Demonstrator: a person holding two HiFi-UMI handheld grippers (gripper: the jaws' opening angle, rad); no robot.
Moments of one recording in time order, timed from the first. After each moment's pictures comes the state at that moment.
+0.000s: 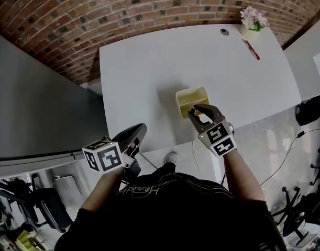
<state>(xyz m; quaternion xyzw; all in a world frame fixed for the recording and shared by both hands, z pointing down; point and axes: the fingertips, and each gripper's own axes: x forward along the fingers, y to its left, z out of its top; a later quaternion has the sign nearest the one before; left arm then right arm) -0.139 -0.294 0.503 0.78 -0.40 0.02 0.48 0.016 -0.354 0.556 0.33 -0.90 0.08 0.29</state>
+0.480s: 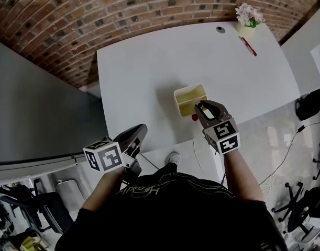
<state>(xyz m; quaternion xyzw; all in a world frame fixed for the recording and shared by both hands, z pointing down) -0.136 -0.294 0.509 0.78 -0.39 0.03 0.49 0.048 -0.369 0.543 0.42 -0.87 0.11 0.23</state>
